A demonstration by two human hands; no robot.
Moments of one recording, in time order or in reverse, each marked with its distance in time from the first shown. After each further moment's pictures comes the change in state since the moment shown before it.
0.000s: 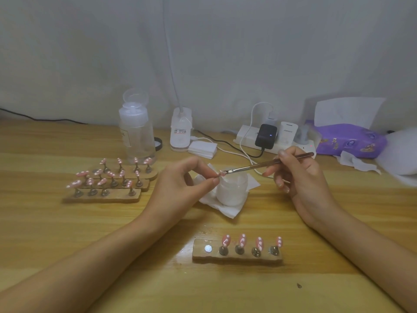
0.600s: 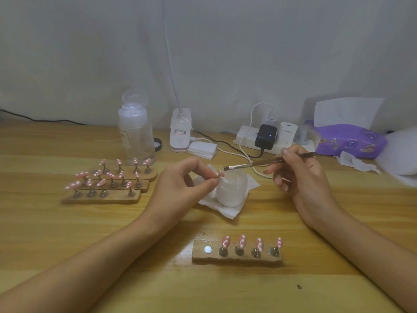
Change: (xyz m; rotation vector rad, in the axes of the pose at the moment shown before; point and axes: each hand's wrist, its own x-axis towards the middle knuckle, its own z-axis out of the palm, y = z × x) left_hand 0.001 -0.002 0.001 -0.008 -0.006 -0.002; right_hand -0.001 0.000 -0.001 0.023 0.008 -0.023
